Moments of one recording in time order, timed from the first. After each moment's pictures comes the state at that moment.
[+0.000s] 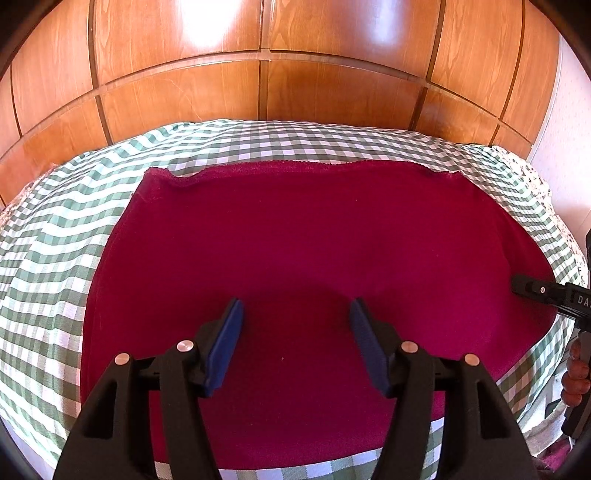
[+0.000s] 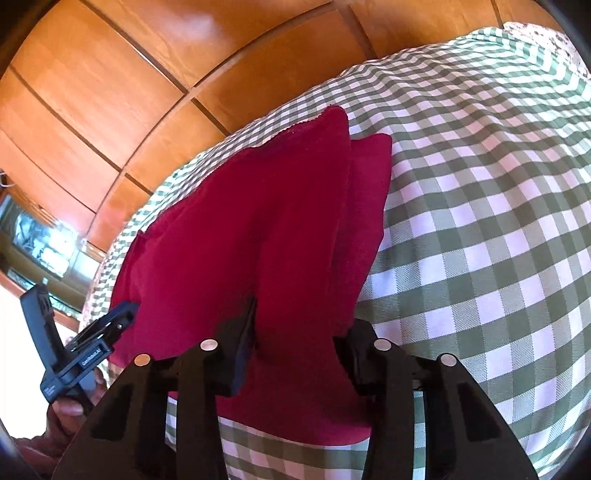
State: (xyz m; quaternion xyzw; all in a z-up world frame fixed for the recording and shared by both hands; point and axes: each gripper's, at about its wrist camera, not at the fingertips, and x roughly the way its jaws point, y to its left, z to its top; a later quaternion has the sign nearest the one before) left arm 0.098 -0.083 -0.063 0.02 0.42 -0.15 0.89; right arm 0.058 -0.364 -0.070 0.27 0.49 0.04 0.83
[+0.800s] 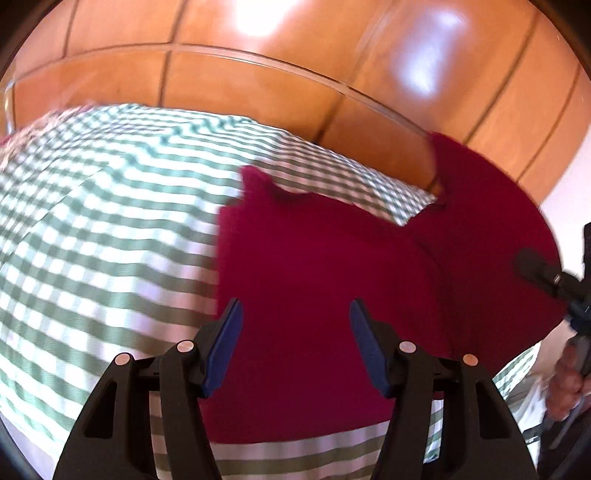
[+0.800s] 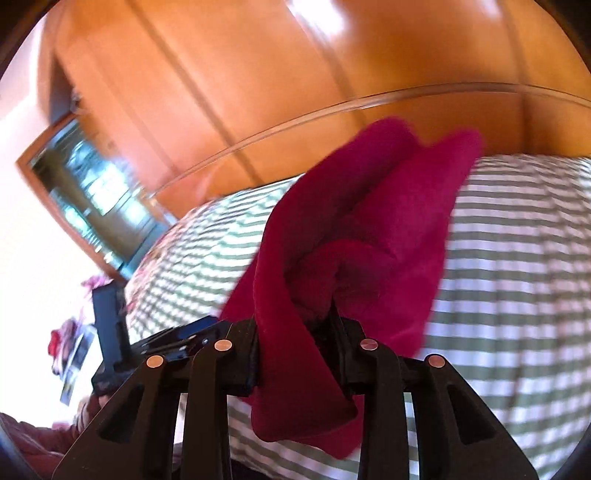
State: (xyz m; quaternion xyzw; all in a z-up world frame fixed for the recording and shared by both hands) left arm 0.107 0.063 -0.044 -0.15 0.42 -0.16 0.88; right arm 0.124 -0.181 0.030 0.17 0.45 0.23 0.85
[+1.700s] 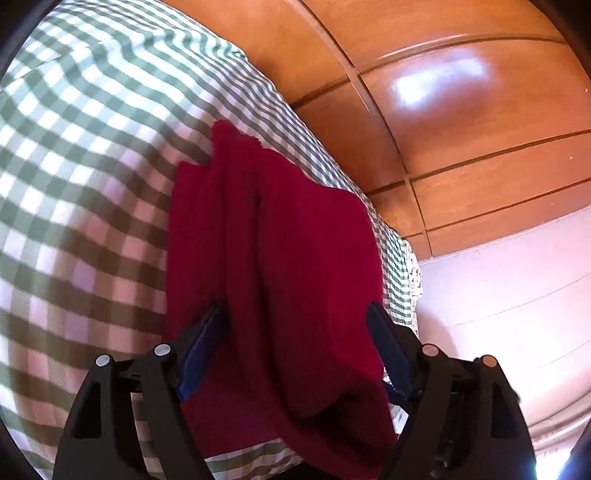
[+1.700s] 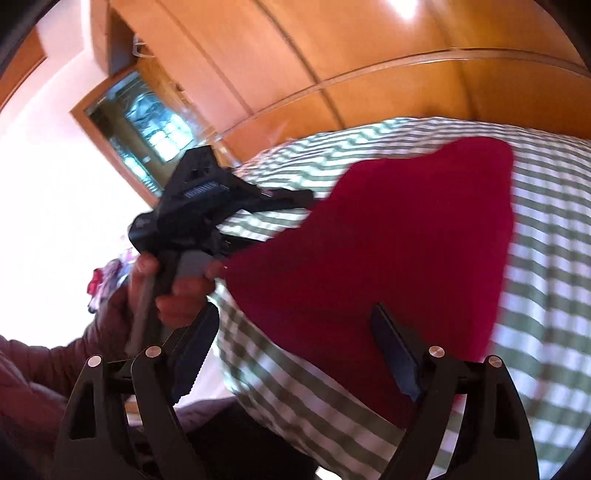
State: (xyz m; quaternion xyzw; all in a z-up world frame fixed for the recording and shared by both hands) left arm 0.172 0.086 -0.075 -0.35 0.50 -0.29 0.74; right arm 0.075 -0.161 -0.015 0.16 0.47 0.33 0.81
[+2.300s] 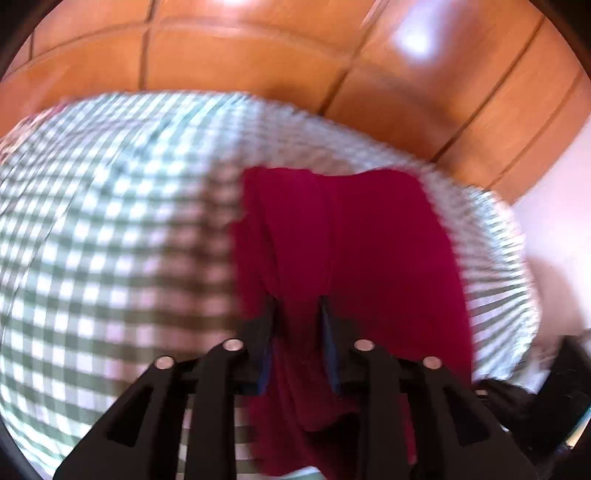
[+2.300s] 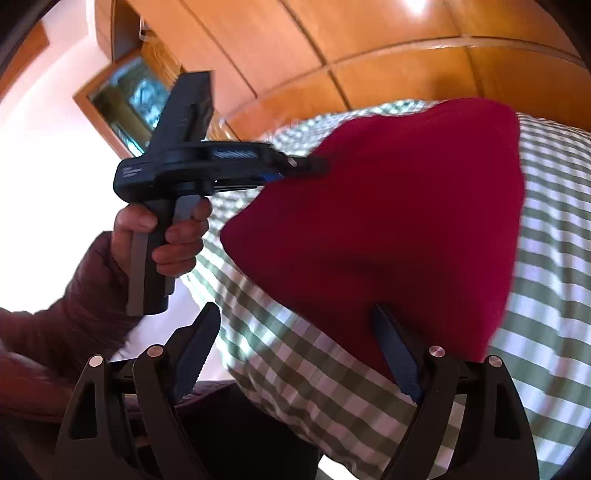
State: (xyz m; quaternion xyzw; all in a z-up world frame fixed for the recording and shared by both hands) left arm 0.164 0.069 -0.053 -0.10 0.50 -0.18 0.84; right arm 0.063 -0.108 -0.047 0.11 0.49 0.35 0.79
